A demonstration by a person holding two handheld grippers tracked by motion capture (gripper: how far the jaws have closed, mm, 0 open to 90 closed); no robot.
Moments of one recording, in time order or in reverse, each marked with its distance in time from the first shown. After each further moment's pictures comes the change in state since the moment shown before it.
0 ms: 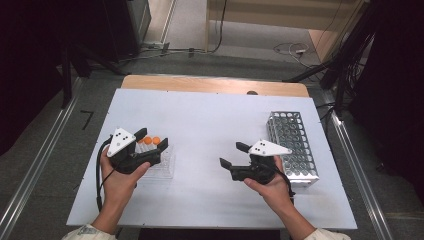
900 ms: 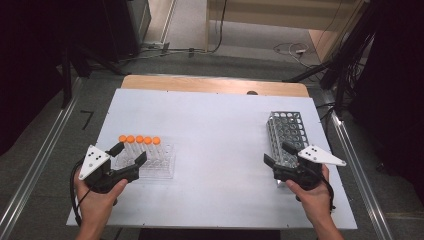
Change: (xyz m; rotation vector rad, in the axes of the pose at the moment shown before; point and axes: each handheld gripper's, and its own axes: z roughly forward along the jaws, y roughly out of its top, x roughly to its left) left arm 0.024 -0.031 -0.048 -0.031 0.073 -0.028; right arm -0.050 -0.024 -0.088 -0.066 -0.242 0.090
